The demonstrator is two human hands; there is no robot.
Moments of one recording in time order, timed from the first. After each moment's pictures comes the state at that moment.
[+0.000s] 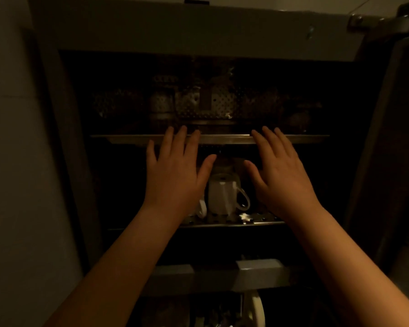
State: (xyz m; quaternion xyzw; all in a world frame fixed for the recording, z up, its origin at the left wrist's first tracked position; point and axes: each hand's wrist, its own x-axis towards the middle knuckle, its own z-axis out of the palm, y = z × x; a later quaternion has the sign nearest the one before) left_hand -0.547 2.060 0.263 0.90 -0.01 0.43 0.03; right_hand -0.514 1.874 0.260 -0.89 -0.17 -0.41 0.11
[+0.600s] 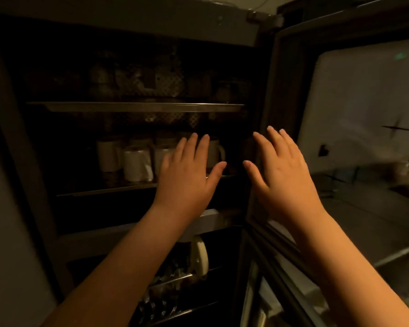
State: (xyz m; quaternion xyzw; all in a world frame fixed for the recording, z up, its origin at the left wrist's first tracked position) left_hand -0.637 1.947 0.222 0.93 -0.16 0.31 0.14; right_hand -0.664 1.774 0.231 -0.92 -0.07 -0.37 0.09
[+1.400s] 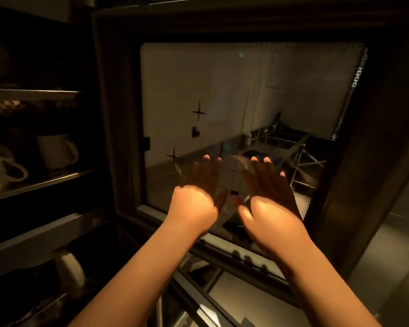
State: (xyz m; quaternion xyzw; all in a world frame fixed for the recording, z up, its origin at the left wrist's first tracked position) left_hand -0.723 1.719 0.195 0.90 -0.42 0.11 0.09; right_hand -0.841 1.628 0.197 -0.93 0.21 -0.30 -0.06
